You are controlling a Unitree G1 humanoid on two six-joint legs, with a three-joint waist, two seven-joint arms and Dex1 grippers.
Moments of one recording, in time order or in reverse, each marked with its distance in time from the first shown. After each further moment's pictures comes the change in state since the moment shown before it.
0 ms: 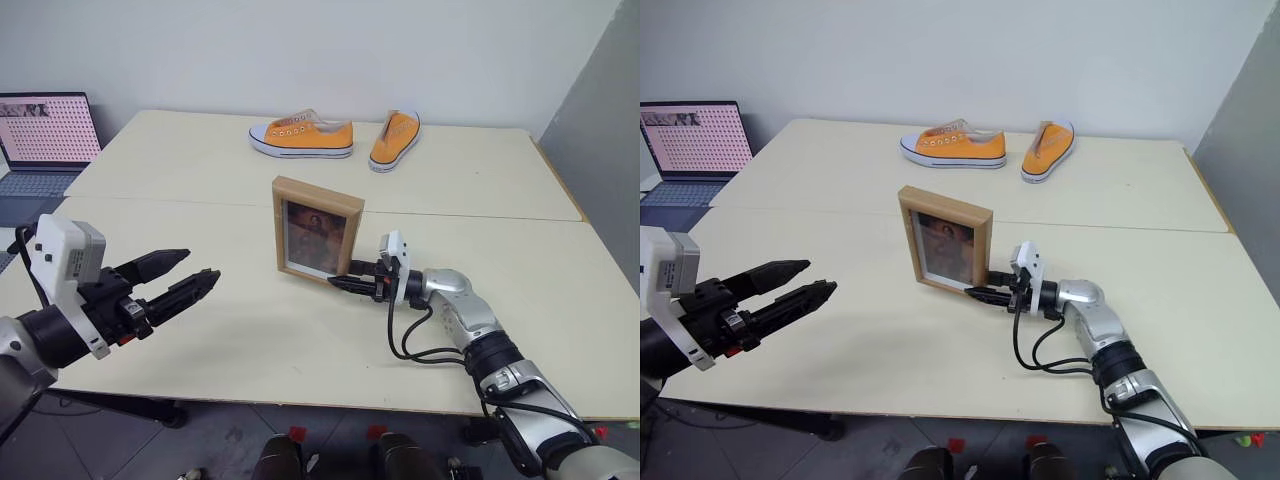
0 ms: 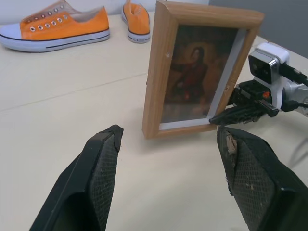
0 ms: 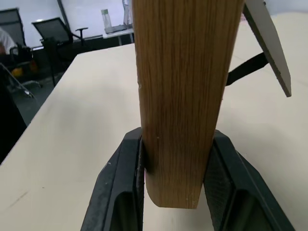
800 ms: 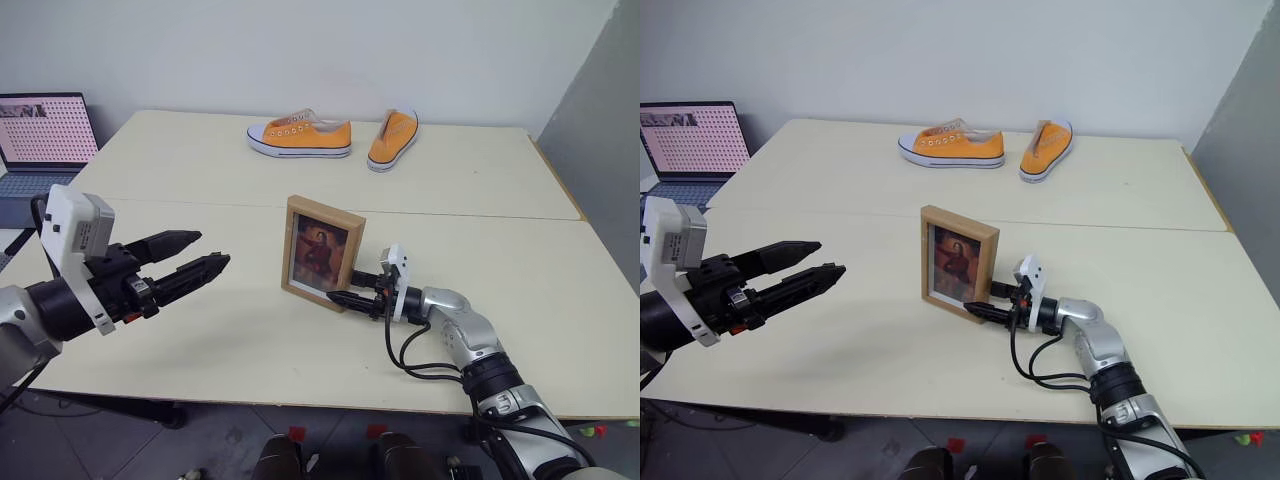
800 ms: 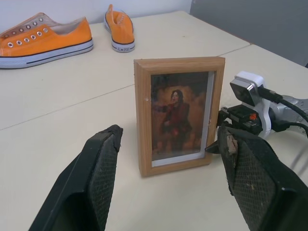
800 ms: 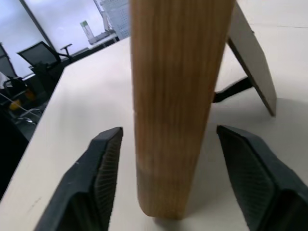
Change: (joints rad) left arm -0.132 0.083 -0.088 0.074 -0.035 -0.002 0.006; right arm 0.100 0.051 -0.059 -0.102 -0.028 0.183 -0.071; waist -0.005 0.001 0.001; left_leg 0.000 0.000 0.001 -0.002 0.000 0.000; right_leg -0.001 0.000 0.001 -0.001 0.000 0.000
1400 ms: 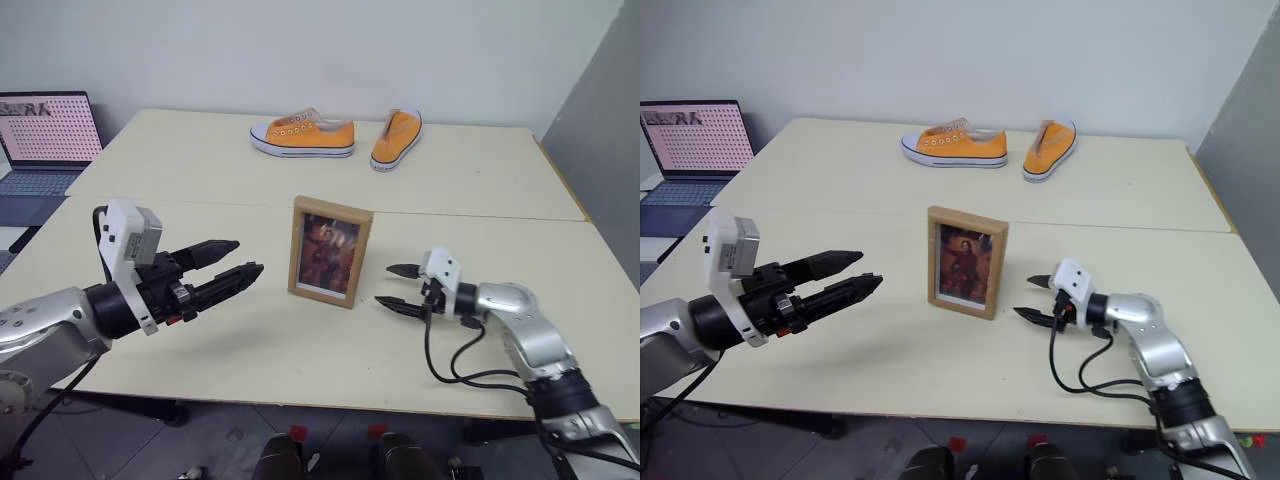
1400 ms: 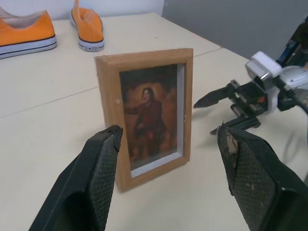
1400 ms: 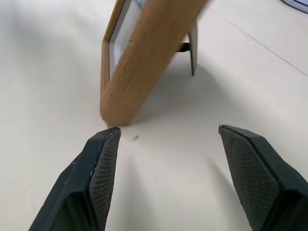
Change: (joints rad) left arm -0.115 -0.092 -0.247 0.040 0.108 -0.086 -0.073; right arm 0.184 -0.355 -0.069 -0.468 -0.129 0.032 -0.045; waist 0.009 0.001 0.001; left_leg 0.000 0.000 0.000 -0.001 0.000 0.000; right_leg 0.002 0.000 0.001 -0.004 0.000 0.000
